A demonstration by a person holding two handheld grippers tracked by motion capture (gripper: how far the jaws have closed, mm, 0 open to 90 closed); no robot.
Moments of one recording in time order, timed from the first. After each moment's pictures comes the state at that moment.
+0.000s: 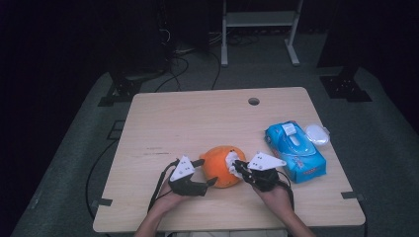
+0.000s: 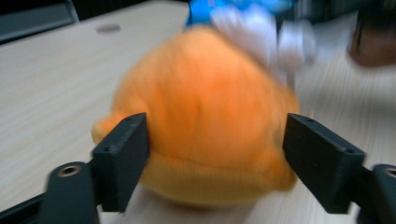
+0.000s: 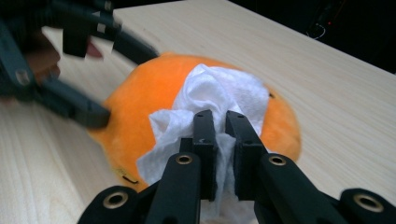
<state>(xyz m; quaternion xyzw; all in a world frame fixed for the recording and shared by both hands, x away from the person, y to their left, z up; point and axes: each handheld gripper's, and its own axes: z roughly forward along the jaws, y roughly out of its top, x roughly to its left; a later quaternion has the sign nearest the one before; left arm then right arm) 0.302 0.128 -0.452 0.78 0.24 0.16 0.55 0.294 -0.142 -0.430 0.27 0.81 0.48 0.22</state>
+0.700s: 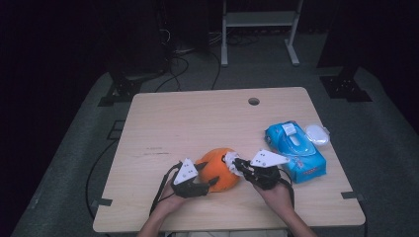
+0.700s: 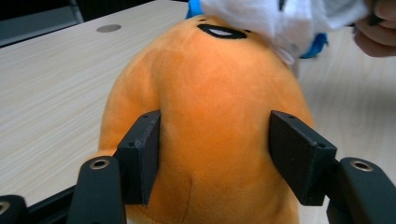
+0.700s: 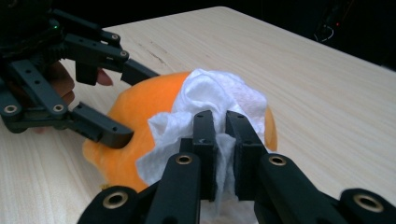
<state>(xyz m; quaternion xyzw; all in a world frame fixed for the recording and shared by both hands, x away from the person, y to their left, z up) 0.296 0.120 -0.461 0.80 0.23 0.17 0.52 0.298 -0.148 -0.421 0.28 0.80 0.50 0.20</state>
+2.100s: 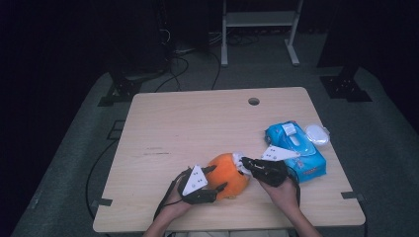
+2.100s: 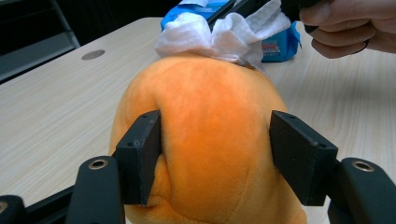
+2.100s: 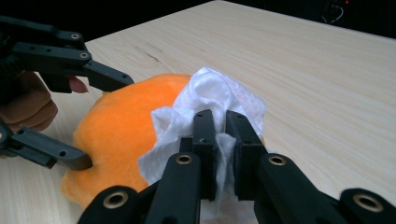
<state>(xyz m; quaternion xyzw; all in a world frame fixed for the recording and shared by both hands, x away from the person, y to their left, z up) 0.276 0.095 -0.453 0.81 0.17 0.21 0.52 0.308 -0.172 -0.428 0.32 0.78 0.51 0.15</state>
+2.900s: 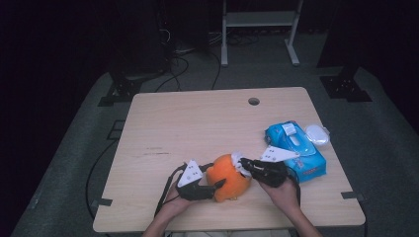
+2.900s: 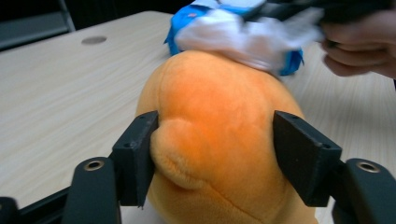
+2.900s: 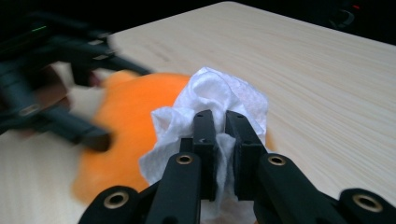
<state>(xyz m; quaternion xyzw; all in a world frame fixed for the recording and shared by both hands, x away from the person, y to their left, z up) 0.282 0.099 -0.451 0.80 0.21 0.18 0.54 0.307 -0.172 -0.424 0.31 0.79 0.51 0.15</state>
